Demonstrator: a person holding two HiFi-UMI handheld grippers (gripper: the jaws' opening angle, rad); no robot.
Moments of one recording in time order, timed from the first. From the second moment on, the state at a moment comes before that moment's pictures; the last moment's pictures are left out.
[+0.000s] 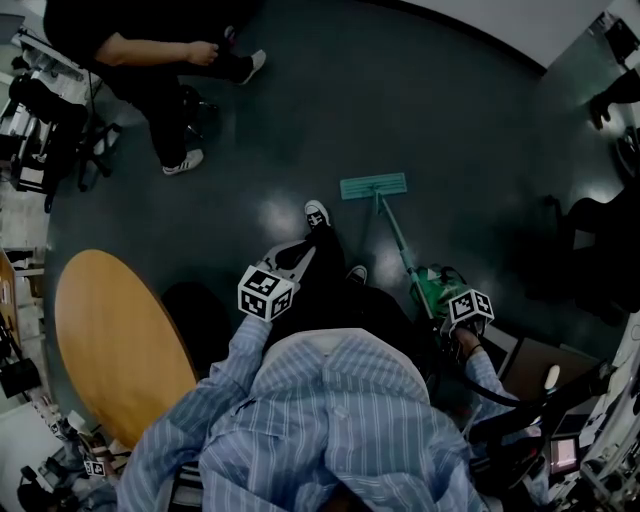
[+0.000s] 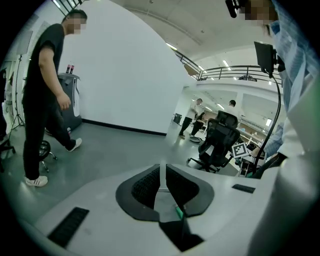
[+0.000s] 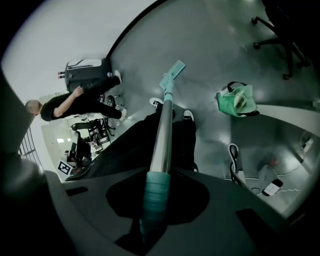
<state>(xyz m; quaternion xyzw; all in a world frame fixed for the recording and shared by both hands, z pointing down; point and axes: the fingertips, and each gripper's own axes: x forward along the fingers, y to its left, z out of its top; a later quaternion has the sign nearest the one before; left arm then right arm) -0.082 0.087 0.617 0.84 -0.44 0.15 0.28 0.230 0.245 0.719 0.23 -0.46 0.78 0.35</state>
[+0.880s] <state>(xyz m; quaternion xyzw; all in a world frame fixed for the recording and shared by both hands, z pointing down) -0.073 0.087 0.612 0.84 -0.45 0.14 0.27 0.231 0.253 0.710 0.22 -0.47 0.78 0.35</state>
